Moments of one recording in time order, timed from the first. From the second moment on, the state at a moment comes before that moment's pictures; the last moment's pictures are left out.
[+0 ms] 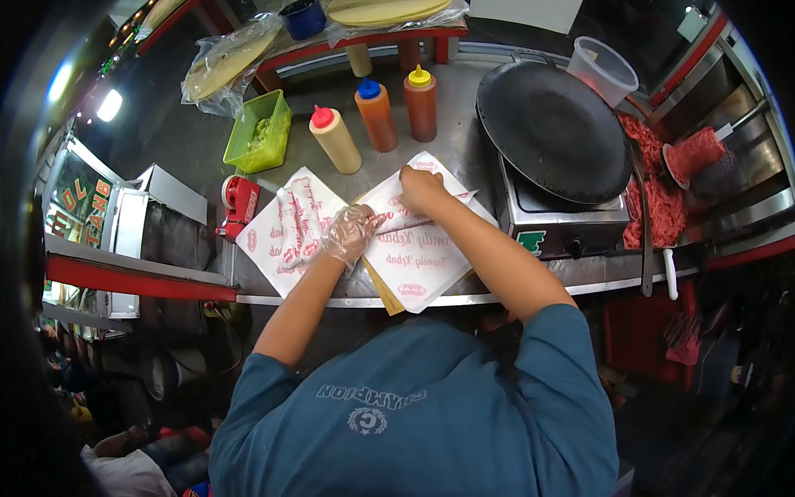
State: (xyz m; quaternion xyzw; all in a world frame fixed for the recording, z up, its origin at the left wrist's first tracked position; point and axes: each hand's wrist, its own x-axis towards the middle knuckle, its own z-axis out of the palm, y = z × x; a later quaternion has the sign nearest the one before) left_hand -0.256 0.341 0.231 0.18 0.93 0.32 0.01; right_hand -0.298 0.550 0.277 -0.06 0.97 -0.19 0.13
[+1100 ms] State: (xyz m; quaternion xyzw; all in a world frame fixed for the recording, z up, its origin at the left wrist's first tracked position) left_hand -0.186 0.341 0.180 0.28 0.89 0.34 -0.11; right_hand -0.263 0.108 0.222 -0.01 0.63 -0.77 0.05
